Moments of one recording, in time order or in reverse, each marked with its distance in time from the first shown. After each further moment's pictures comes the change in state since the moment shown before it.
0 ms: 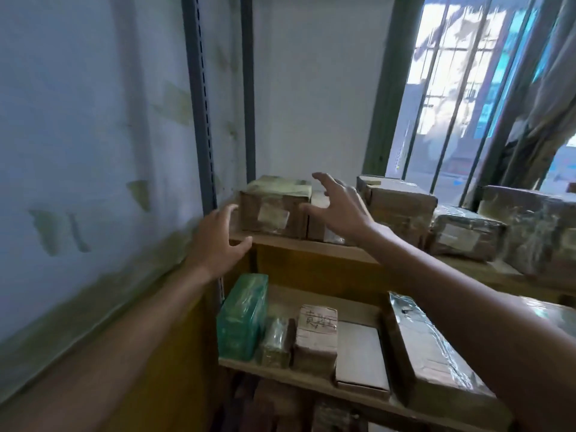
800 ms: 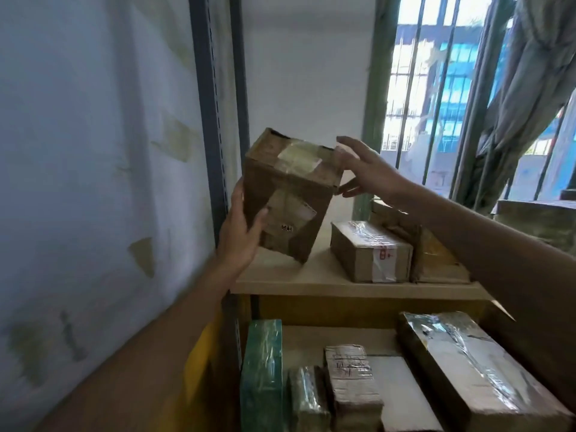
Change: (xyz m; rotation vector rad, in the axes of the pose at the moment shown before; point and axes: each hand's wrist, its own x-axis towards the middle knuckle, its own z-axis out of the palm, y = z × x) left_hand 0.140 -0.064 0.014 -0.667 0.011 0.157; right_hand 0.109 -0.046 -0.010 0.410 -0.007 0.226
